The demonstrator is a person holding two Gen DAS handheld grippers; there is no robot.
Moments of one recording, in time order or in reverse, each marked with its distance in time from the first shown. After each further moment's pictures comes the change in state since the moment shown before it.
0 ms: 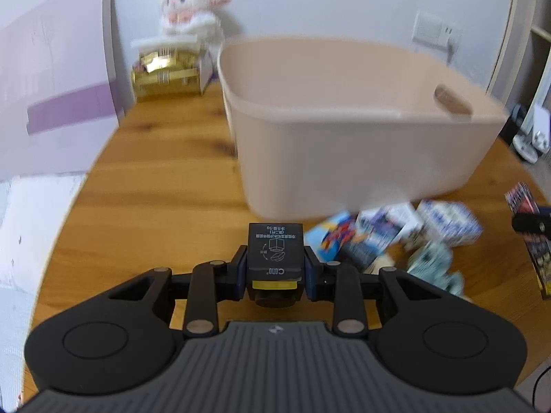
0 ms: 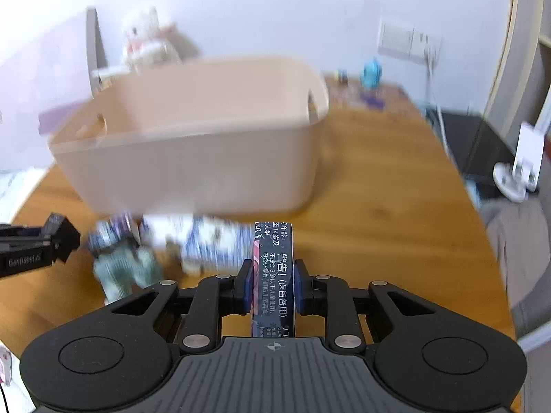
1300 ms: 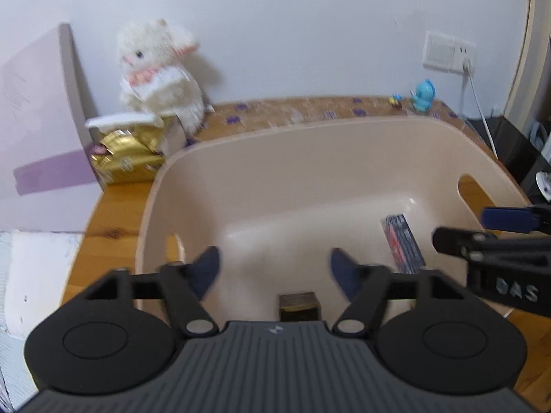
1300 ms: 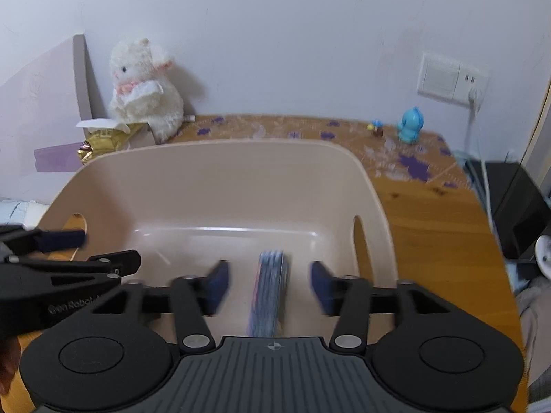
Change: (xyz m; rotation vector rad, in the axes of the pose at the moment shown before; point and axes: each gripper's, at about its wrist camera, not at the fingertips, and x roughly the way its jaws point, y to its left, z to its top) left arm 0.066 -0.044 0.126 0.056 -0.023 0.063; right arm 0.083 0.016 0.108 -0.015 -0.007 0.045
